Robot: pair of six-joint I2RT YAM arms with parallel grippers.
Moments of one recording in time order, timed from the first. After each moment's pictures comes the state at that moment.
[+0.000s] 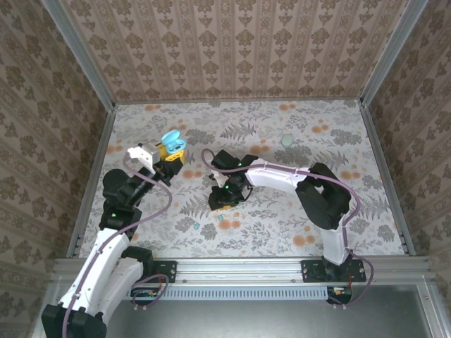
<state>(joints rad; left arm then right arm) -0.26 0.67 0.52 0.30 0.52 -0.10 0.82 1.97 1.41 -0.72 -0.46 0.53</state>
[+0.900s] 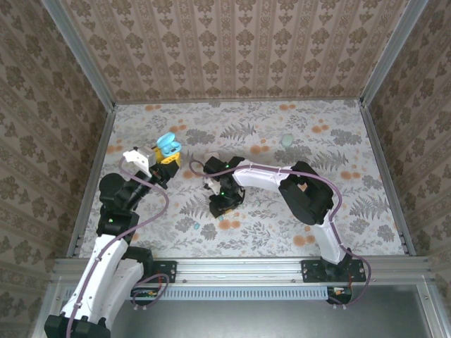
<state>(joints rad) -0.23 0.61 0.50 0.24 0.52 -0.12 0.86 2.12 1.53 -0.88 -0.36 0.29</state>
